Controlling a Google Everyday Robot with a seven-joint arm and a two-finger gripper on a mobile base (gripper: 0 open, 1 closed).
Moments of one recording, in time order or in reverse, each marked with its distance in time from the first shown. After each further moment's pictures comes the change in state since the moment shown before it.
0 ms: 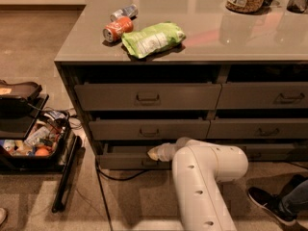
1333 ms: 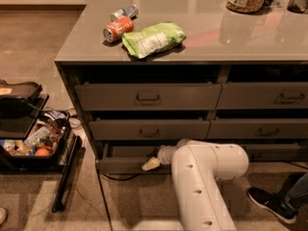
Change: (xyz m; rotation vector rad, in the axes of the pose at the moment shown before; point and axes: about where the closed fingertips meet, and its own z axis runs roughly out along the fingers) arm 0.019 0.013 -0.008 -0.033 0.044 0.033
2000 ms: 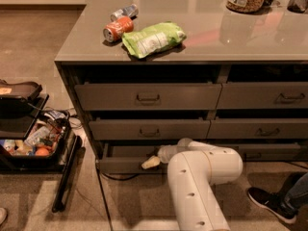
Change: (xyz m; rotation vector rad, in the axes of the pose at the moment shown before) arm -0.002 -0.012 0.016 -0.034 -0.028 0.054
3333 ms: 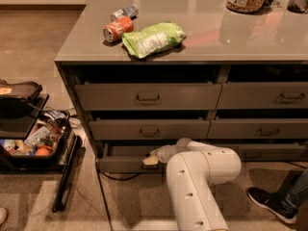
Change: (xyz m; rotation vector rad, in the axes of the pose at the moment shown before) arm 0.002 -0.001 0.004 -0.001 0.004 -0.001
